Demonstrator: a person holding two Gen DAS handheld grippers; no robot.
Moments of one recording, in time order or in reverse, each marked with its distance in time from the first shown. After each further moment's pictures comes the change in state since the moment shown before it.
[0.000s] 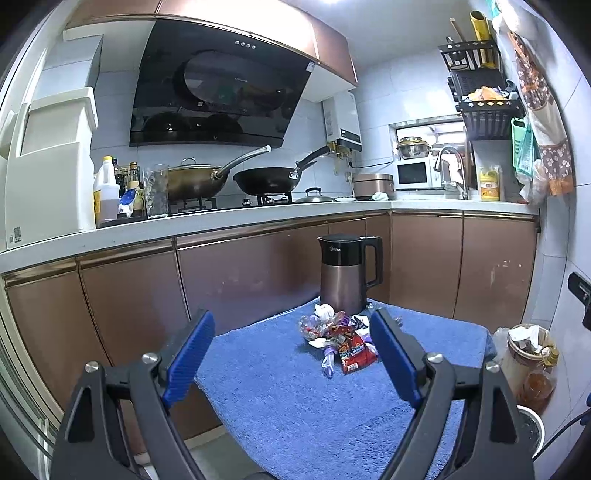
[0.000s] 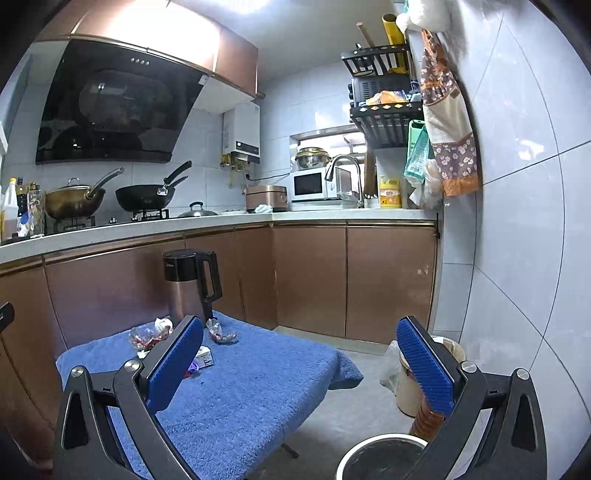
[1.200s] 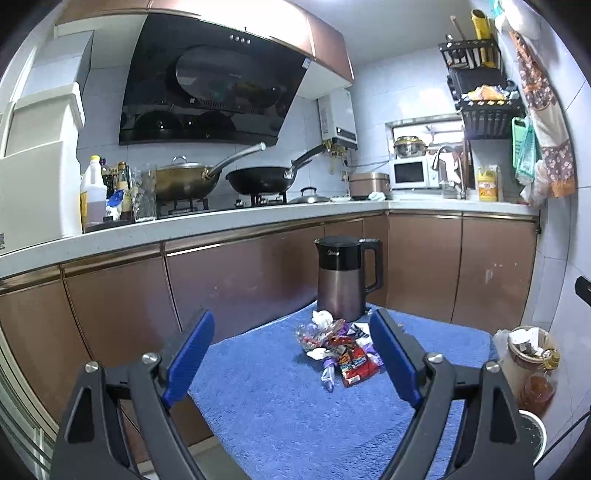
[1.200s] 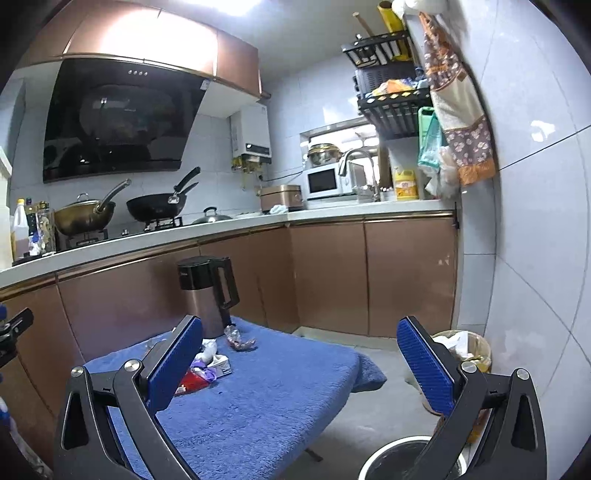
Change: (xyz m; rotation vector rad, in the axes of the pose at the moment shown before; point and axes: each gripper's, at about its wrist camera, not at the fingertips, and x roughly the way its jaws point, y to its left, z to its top) left arm 0.041 0.007 0.010 0.007 0.016 -0.025; right arm 0.027 -0.009 0.011 0.058 0.024 0.098
